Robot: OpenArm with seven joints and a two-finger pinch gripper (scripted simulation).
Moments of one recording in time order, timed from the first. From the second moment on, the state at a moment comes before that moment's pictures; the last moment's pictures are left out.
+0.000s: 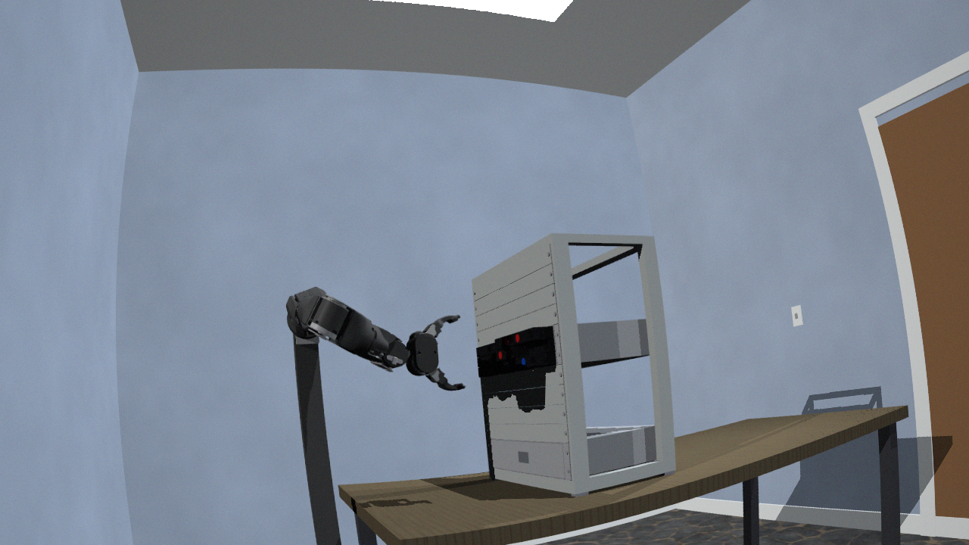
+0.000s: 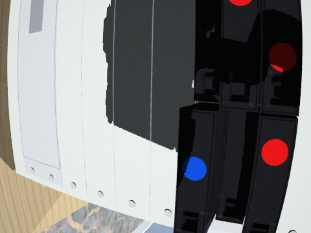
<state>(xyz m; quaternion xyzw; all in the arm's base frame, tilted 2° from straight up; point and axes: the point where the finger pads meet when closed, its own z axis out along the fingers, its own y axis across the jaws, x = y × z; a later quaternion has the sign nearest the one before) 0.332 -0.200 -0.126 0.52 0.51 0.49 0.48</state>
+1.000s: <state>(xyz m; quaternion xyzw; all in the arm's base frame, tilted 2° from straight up) 0.364 -0.174 -0.100 0.51 0.50 0.51 0.49</state>
